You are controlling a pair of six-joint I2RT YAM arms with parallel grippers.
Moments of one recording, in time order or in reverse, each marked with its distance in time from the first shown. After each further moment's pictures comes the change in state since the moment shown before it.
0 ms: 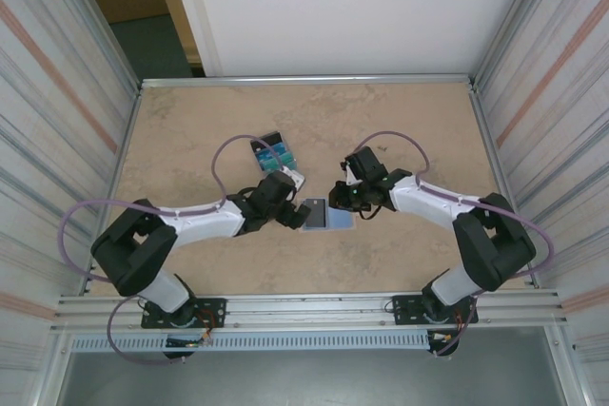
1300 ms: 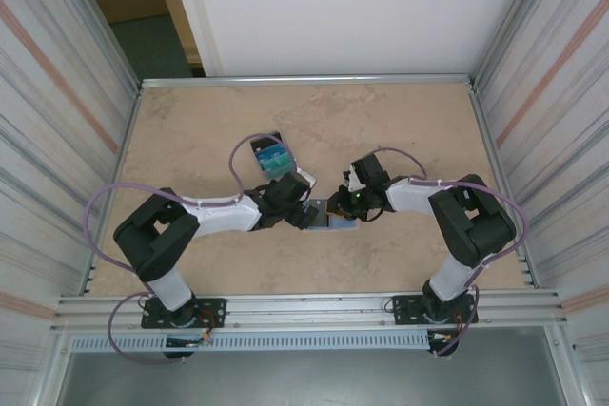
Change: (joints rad) left arm -0.045 0.129 0.100 -0.050 -0.053 0.008; right arm -0.084 0.157 -0.098 0.233 -0.243 0.126
